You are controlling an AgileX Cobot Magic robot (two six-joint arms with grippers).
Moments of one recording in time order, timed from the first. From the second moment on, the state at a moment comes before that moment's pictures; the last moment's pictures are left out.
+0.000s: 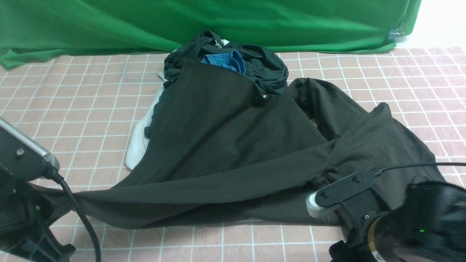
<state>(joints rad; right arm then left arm) 0.82 1.53 -0.67 -0.38 0.70 0.77 -0.14 0.73 -0.56 -0.07 0.74 0.50</state>
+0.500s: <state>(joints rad) 0.74 1.56 -0.69 -0.41 0.69 0.77 -0.14 0.73 -0.55 -0.08 0.76 0.50</state>
